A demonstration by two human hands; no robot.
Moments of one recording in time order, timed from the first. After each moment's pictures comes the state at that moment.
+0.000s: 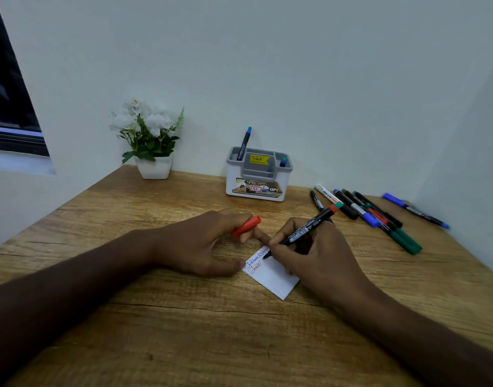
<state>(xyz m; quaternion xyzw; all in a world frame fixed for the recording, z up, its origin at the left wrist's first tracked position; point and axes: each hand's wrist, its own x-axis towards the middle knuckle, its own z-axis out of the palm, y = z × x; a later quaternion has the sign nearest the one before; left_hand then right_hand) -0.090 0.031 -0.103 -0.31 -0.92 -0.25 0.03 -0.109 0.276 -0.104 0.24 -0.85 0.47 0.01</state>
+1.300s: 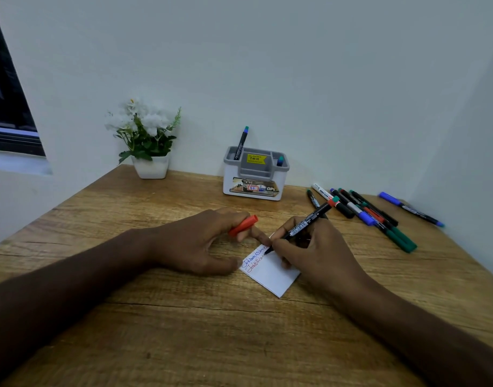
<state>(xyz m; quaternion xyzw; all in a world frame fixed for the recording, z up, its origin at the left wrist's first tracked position) -0.089 0.032 -0.102 -0.33 -0.91 -0.26 0.03 -0.117 0.278 -0.106 0.20 -0.84 0.50 -0.01</state>
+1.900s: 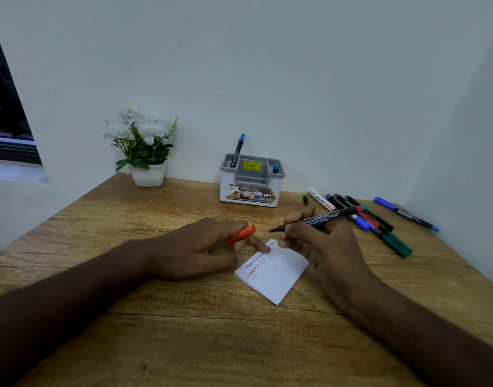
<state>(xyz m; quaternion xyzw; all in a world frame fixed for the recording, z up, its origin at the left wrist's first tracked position) -0.085 0.037 -0.098 -0.30 -0.92 -0.27 0.00 -0.125 0.284 -0.102 0.15 -0.66 0.74 -0.03</state>
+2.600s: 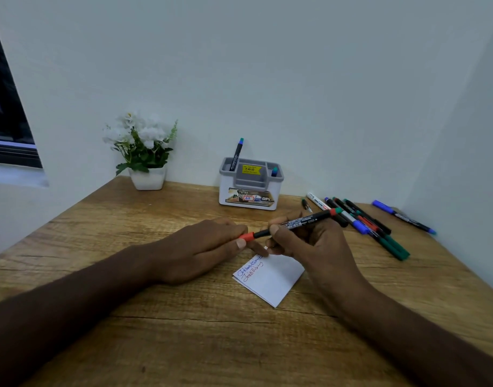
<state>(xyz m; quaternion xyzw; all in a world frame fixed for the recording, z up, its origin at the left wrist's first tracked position) -0.084 0.039 -0.100 -0.24 -0.94 -0.23 0.01 -0.119 0.281 -0.103 0.21 -0.73 0.65 0.00</state>
